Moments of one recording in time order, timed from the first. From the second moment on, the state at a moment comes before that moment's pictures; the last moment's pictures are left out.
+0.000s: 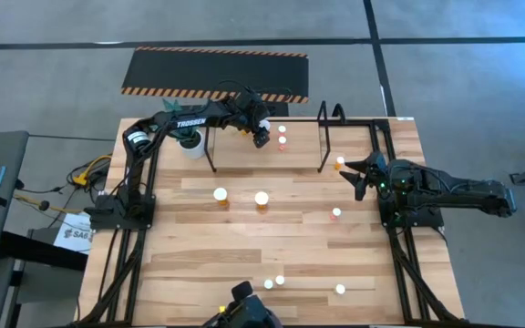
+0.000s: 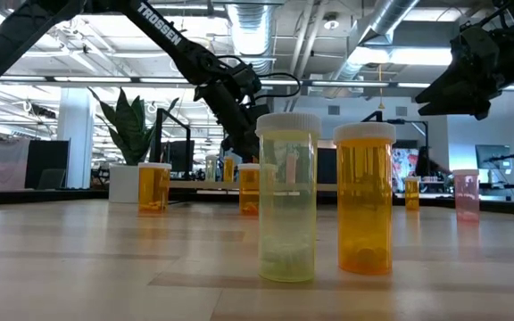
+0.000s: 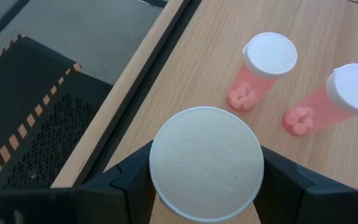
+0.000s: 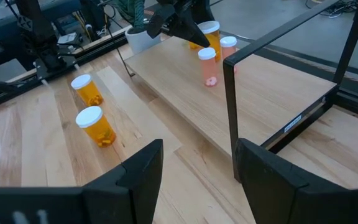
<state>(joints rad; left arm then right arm) 0.62 2.05 1.55 -0.35 0.12 0.15 -0.14 0.26 0.32 -0.41 0.34 0.39</state>
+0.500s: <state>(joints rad) 0.62 2.05 1.55 -0.35 0.13 0.14 -0.14 0.26 0.32 -0.41 0.34 0.39</state>
